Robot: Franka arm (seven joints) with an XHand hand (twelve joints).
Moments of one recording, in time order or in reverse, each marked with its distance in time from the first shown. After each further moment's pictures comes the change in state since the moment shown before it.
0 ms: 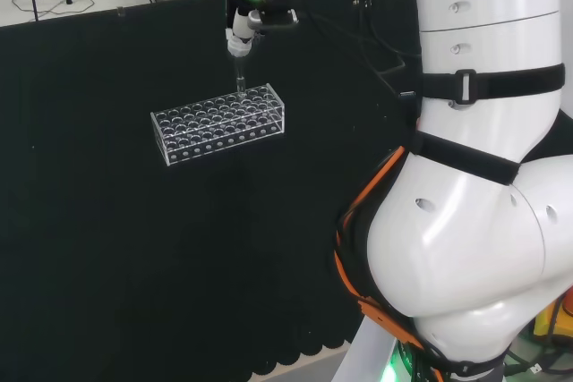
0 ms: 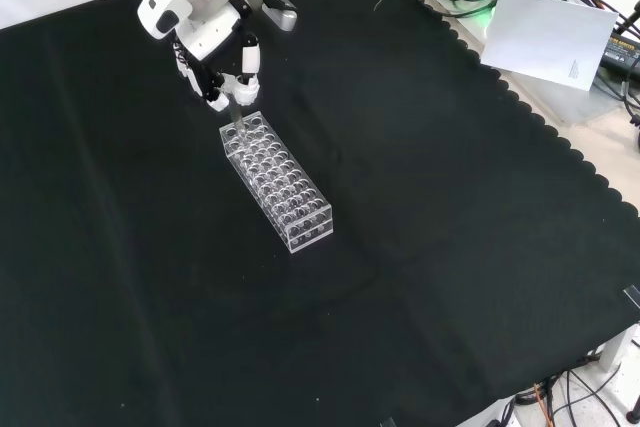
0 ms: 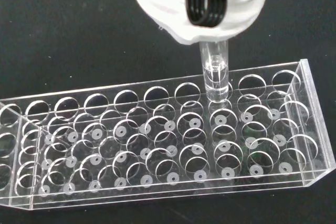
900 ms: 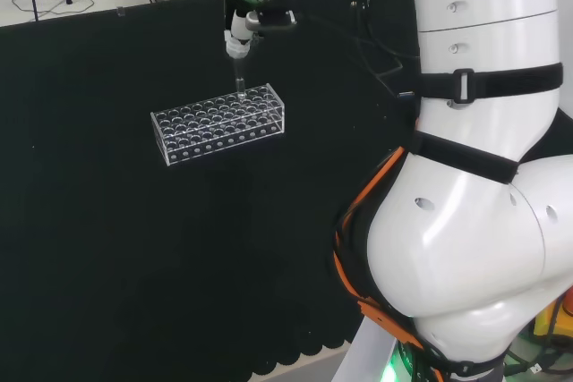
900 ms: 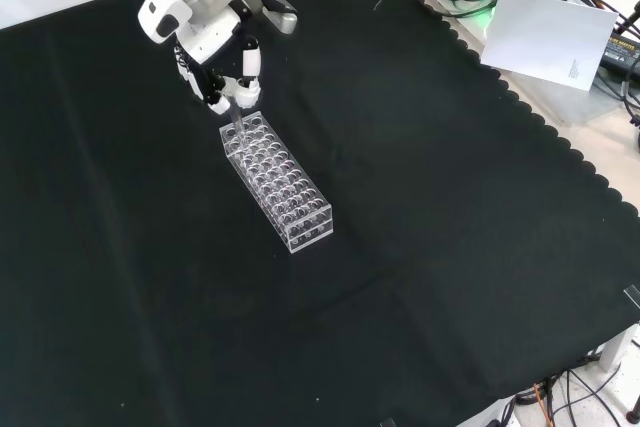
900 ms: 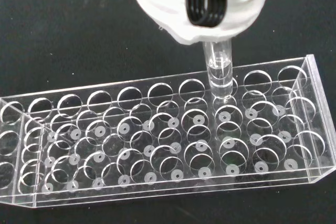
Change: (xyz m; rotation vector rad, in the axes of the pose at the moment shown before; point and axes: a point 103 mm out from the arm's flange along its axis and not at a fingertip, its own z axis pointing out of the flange) arm 0.003 0.002 0.003 0.012 0.004 0.002
